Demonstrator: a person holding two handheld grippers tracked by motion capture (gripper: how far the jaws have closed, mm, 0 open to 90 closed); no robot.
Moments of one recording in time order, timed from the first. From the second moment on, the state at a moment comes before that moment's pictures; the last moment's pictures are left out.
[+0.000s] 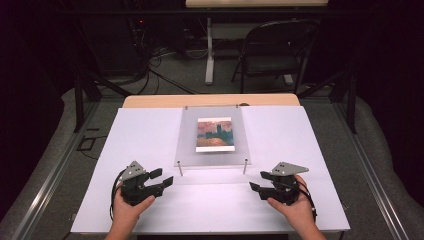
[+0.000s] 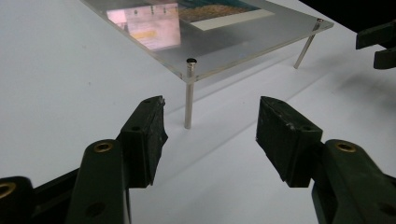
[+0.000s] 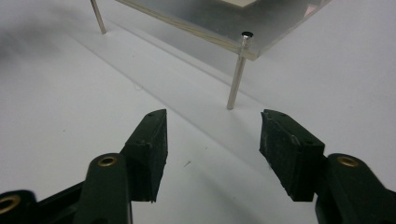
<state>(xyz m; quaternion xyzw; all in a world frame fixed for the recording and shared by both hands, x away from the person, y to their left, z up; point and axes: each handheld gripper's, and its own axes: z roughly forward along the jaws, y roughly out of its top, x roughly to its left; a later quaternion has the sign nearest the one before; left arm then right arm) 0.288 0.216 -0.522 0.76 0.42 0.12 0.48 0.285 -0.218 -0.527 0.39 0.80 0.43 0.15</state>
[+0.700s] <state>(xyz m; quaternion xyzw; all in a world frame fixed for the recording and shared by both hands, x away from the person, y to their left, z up) 0.314 0.232 -0.510 0.75 0.44 0.11 0.49 0.300 -0.244 -0.506 0.42 0.78 0.43 0.17</state>
